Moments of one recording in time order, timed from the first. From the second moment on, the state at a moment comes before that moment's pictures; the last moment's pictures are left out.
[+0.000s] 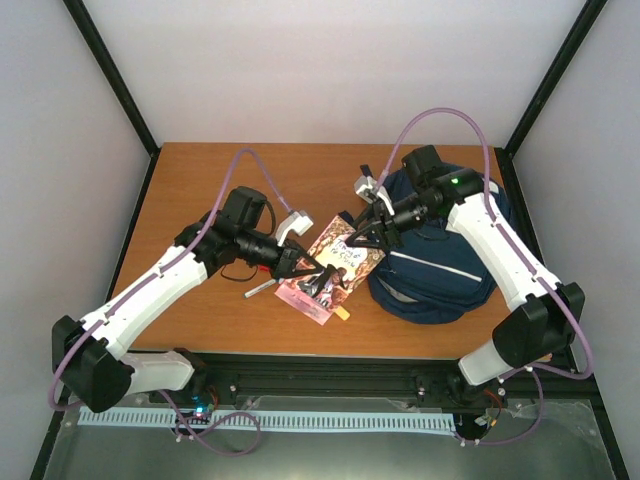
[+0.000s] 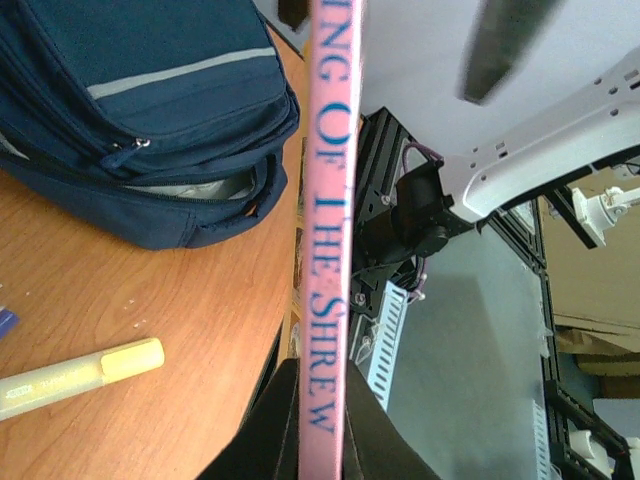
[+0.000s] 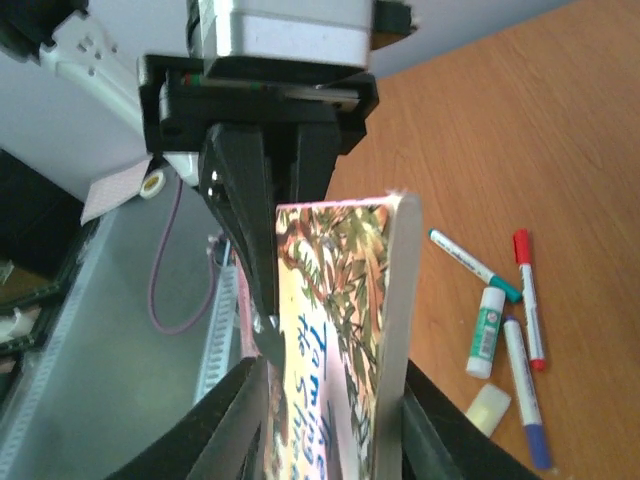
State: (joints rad) left arm -0.60 1.24 1.10 -0.64 0.88 -0.13; right arm 0.40 1.51 1.53 -1.17 -1.12 -0.66
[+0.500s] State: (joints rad) left arm -0.60 1.22 1.05 -0.64 0.86 -0.11; right arm 0.34 1.55 1.55 -1.18 -1.16 -0.62
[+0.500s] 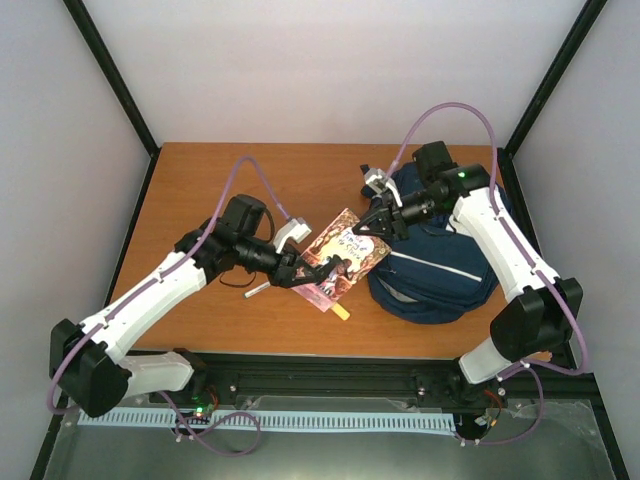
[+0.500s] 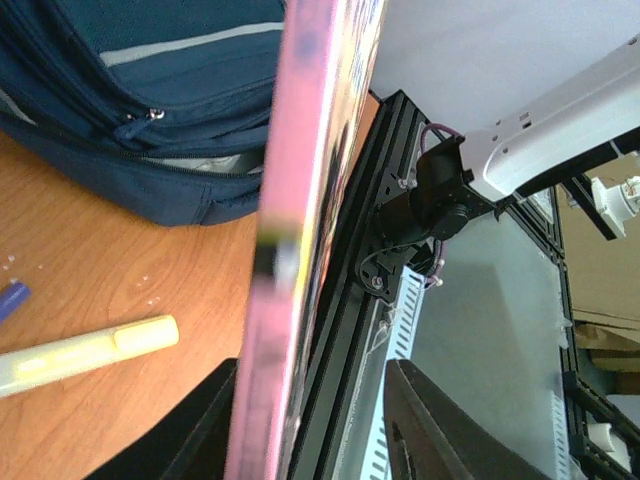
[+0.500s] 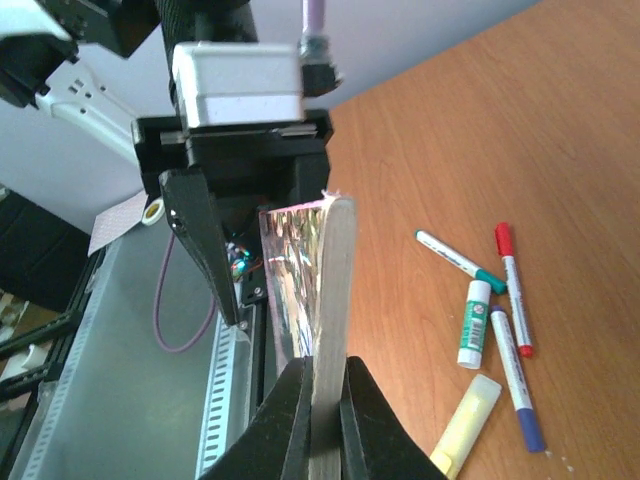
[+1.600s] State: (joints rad) left arm -0.60 1.15 0.90 -0.43 0.79 -0.32; right arm 0.07 1.48 1.42 -1.08 -0.96 -0.58
